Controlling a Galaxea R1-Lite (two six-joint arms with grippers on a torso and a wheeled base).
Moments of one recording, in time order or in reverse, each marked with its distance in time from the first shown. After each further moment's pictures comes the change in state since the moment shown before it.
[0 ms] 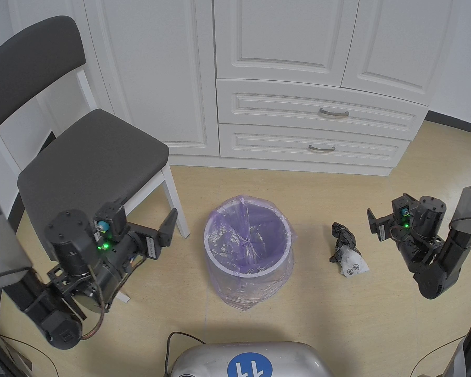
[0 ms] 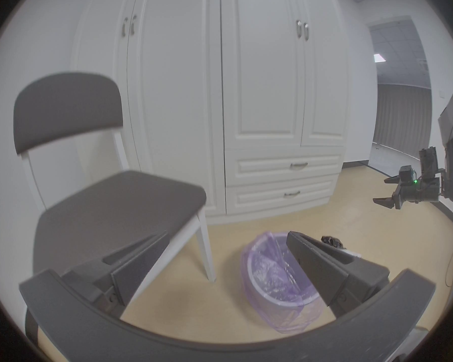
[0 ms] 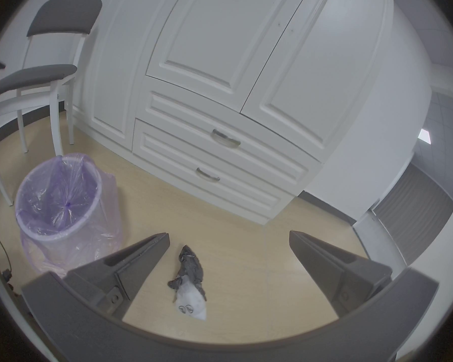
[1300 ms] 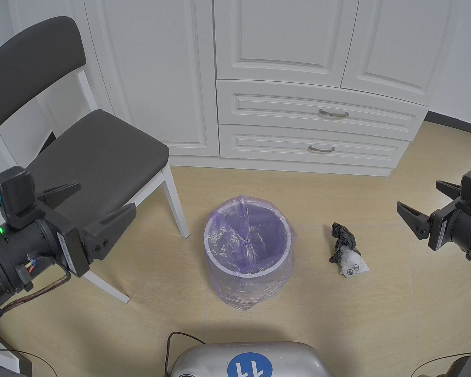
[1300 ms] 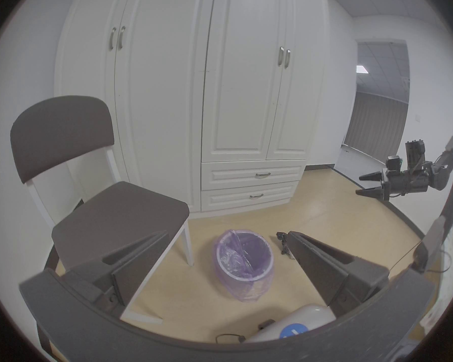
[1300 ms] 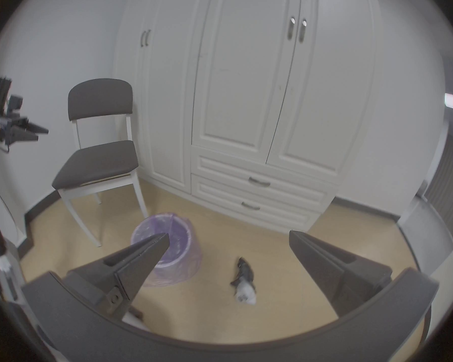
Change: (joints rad) left arm -0.199 -0.761 -0.267 1.147 0.007 -0.114; right arm 0.321 -0.944 -0.070 1.093 -0.004 0.280
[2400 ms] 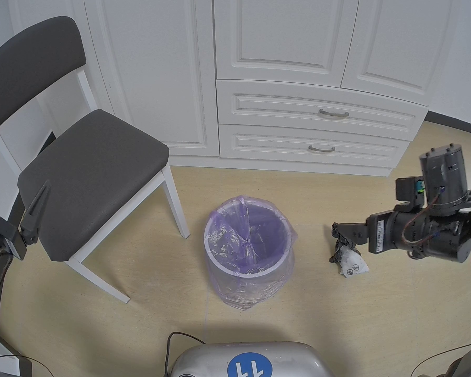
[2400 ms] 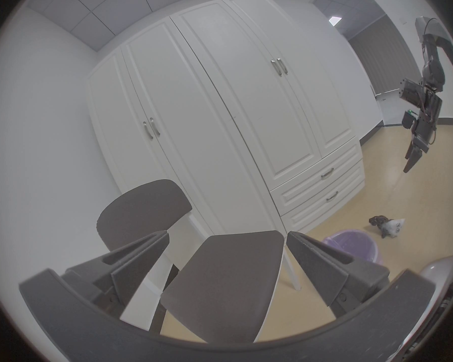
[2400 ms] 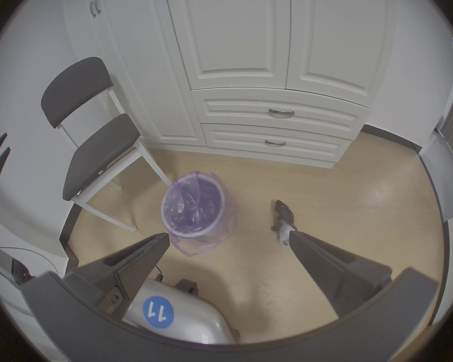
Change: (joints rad) left arm 0.172 -0.193 0.267 -0.459 0.159 0.638; right arm 0.100 0.331 -0.286 0.347 0.023 0.384
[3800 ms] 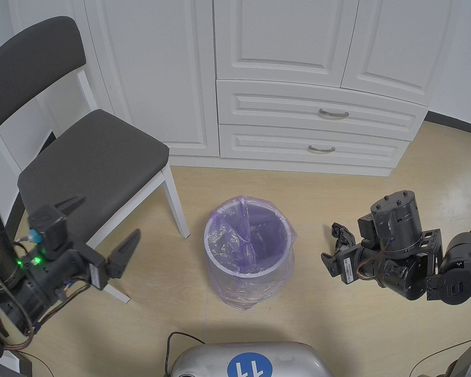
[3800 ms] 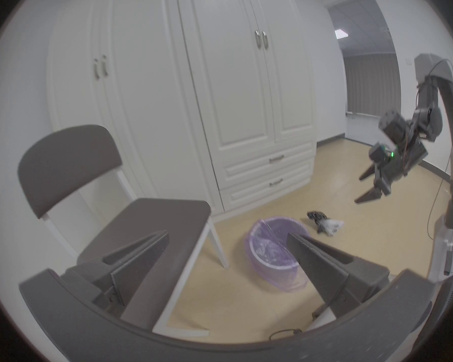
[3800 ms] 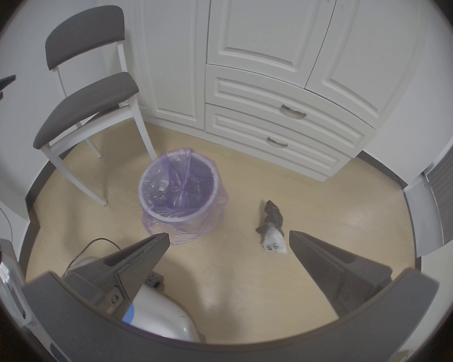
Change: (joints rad) left arm -0.072 0.318 -0.005 0.041 -0.159 -0.342; right arm 0.089 0.193 0.147 -0.275 -0.218 -0.155
